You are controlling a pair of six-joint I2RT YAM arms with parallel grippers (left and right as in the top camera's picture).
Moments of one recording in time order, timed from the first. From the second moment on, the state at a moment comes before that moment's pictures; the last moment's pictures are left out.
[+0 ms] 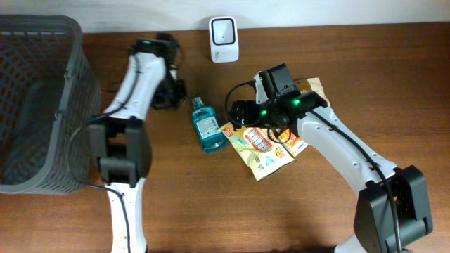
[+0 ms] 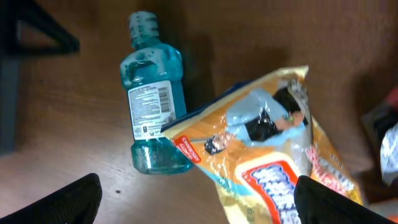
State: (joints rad) left arm -0.15 2.37 2.12 -1.35 0.07 -0.35; right arm 0.41 1.74 1.31 -0.61 -0.30 0.39
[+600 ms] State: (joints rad) left arm -0.03 2.37 2.13 -1.31 0.07 -0.47; right arm 0.67 1.99 1.48 -0.68 -0.04 0.17
